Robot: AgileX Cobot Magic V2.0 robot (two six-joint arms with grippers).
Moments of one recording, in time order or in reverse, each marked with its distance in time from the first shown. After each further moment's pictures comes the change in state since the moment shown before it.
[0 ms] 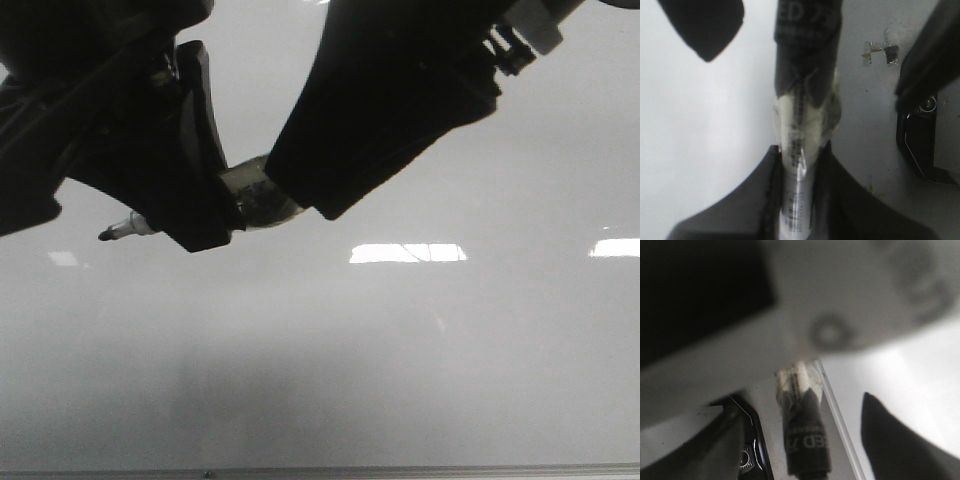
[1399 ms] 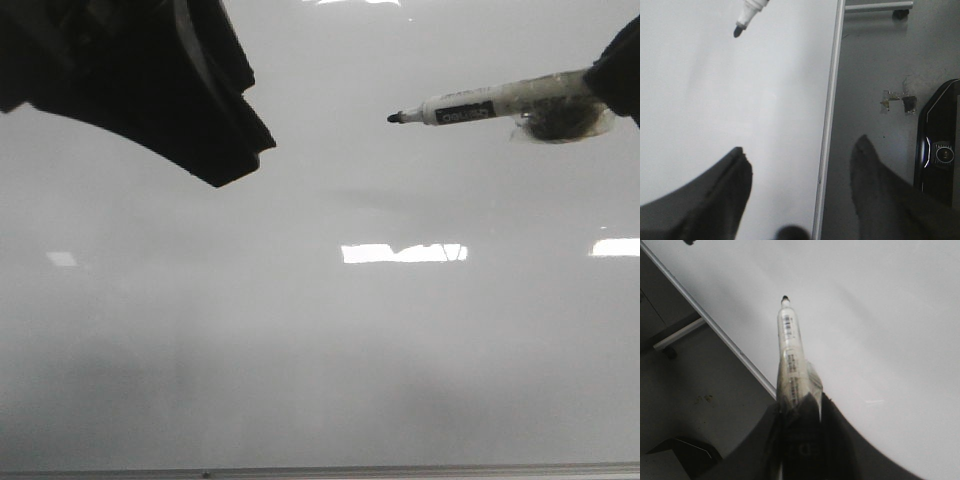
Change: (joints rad) left arm 0.000 -0.100 -0.001 -0.041 -0.084 -0.023; right arm -0.382 -0.427 0.262 0.002 0.010 0.056
